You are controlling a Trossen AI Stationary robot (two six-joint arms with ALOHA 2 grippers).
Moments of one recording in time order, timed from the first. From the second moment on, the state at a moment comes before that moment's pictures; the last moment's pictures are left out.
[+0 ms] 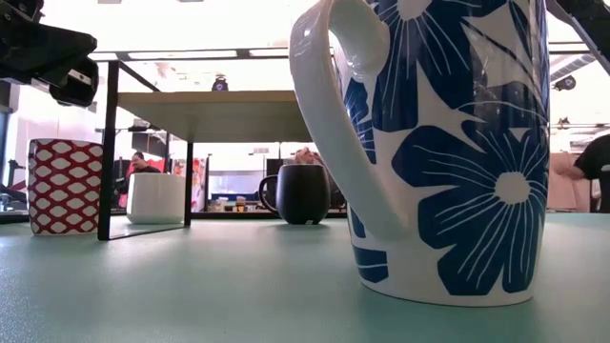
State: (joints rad) left arm -0.75 0.02 0.03 0.06 -0.64 0.00; right arm -0.74 1.90 1.53 -1.02 -0.12 0.04
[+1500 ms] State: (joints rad) left arm -0.75 0.02 0.03 0.06 -0.64 0.00; right arm -0.71 1.95 2.07 -1.19 -0.08 -0.54
